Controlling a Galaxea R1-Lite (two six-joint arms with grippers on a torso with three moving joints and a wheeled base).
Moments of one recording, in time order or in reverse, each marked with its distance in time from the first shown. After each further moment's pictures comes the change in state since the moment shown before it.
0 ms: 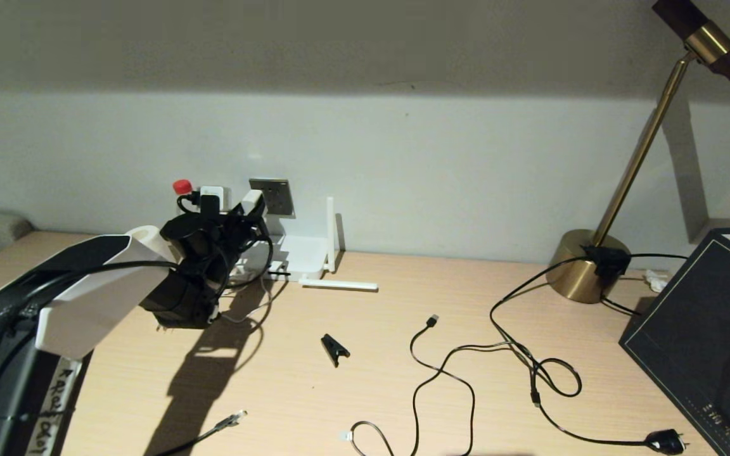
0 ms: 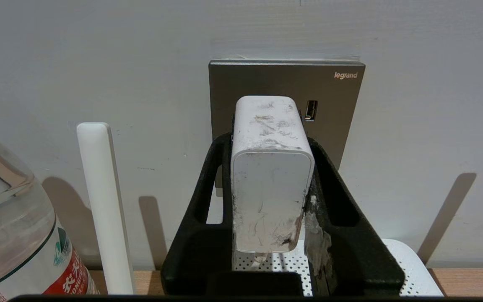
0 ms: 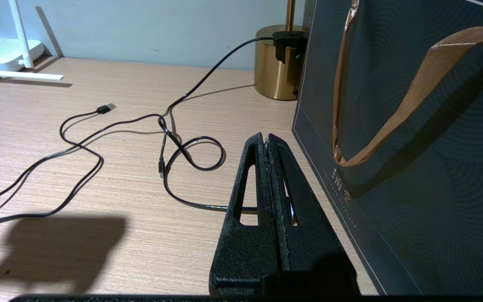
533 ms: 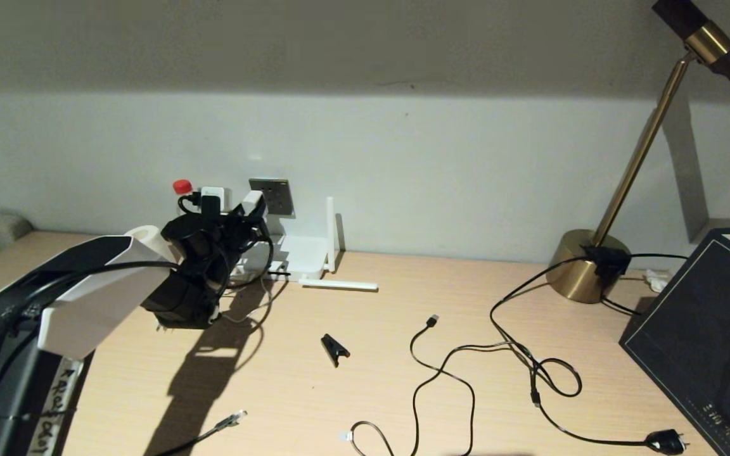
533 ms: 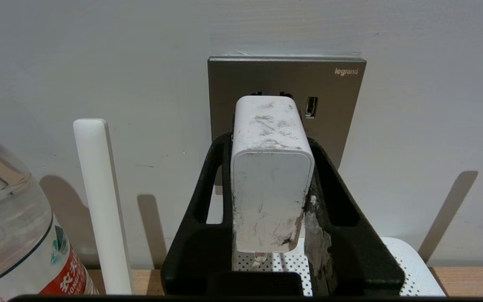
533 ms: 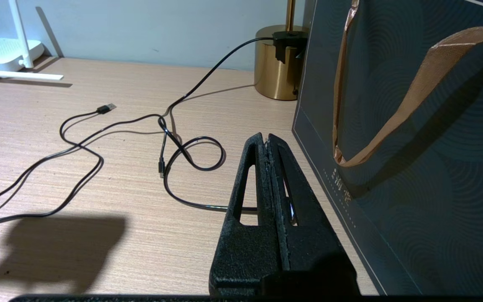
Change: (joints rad) left arm 0.000 0.005 -0.008 0.001 0.000 0.000; right arm 0.000 0.000 0.000 0.000 0.000 0.000
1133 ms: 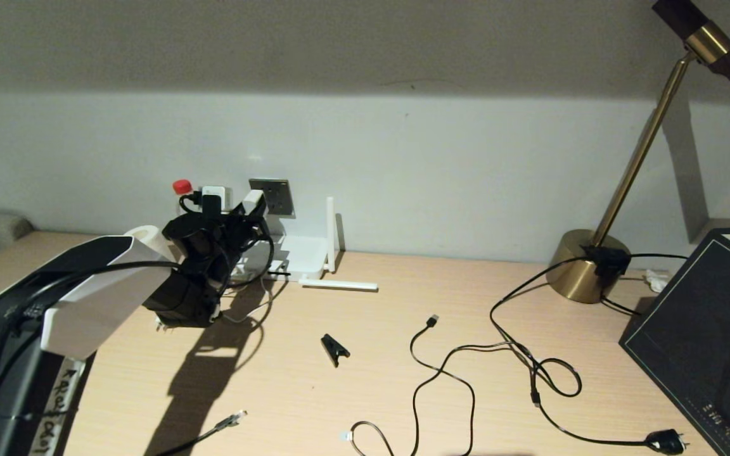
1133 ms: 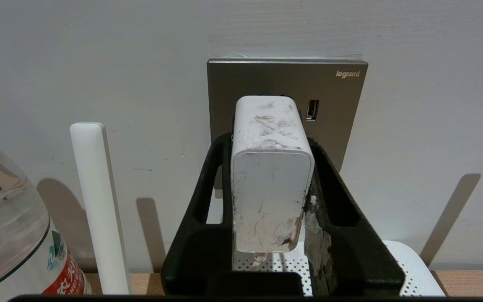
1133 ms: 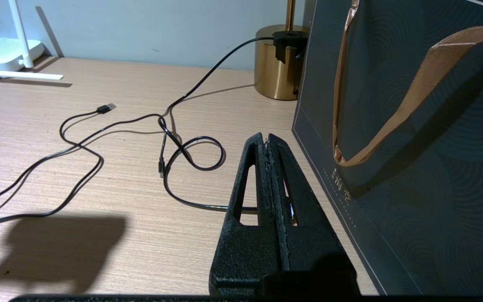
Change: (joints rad) left arm -0.001 0.008 -0.017 0.012 0.000 0.000; right arm 0.000 0.000 0.000 0.000 0.000 0.000
